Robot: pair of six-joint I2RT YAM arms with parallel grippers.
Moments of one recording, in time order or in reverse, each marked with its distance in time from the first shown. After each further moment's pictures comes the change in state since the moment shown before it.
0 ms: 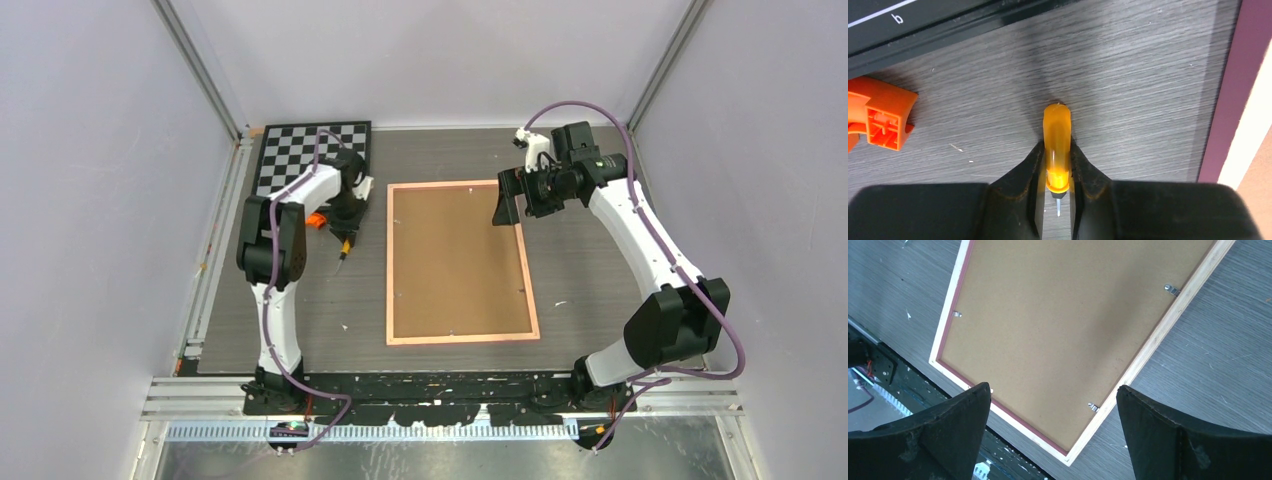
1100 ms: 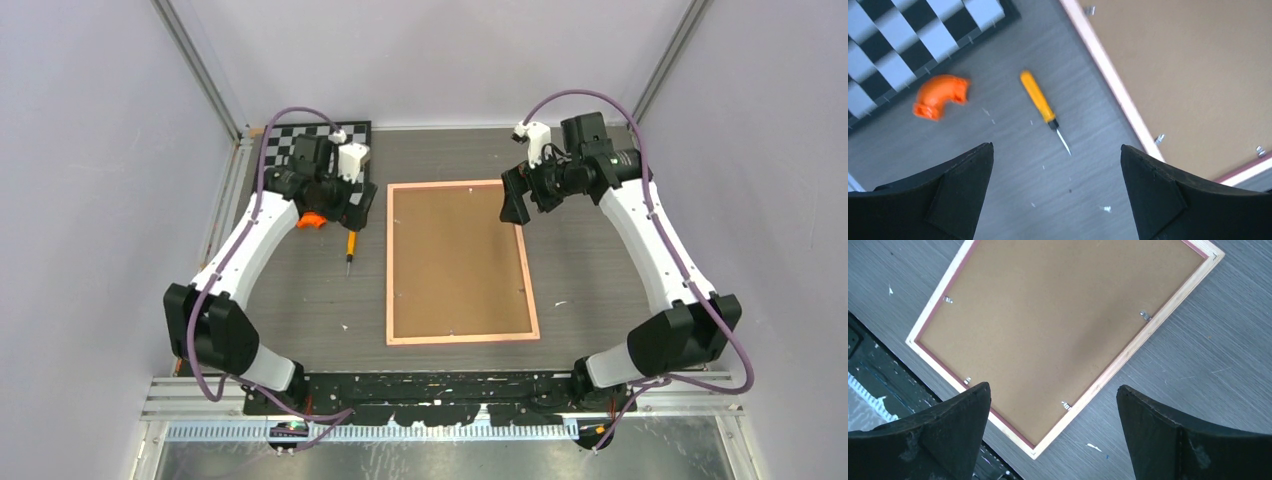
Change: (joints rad) left arm -0.040 -0.629 -0.179 0.111 0.141 0.170; right arm 0.000 -0.015 0.119 -0.103 -0.011 -0.237
